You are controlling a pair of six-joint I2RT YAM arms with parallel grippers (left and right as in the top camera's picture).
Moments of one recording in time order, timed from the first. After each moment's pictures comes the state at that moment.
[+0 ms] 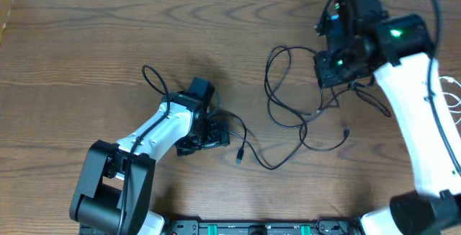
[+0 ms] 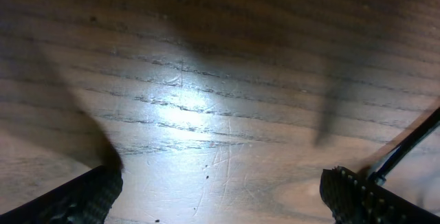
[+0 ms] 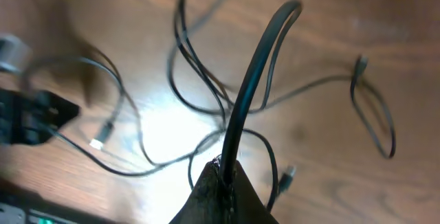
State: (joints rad) left arm -0.37 1.67 0.89 -0.81 0.22 -0.54; right arm 0.29 1.67 1.82 -1.45 -0.08 0.07
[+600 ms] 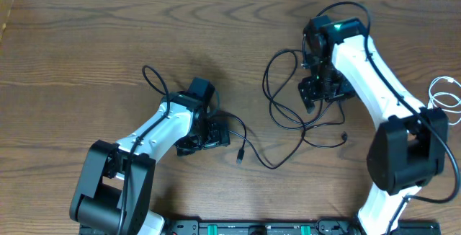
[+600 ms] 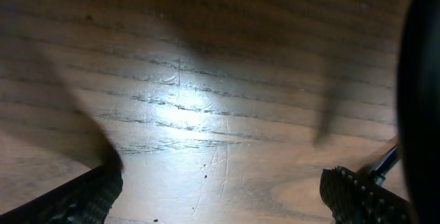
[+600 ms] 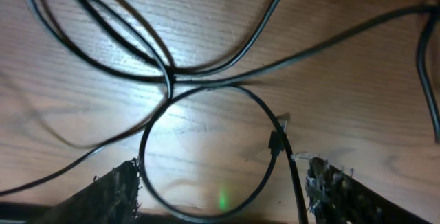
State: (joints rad) left arm -0.37 1.67 0.89 -0.81 0.22 -0.54; right arm 0.29 1.95 1.64 -1.44 0.04 0.06
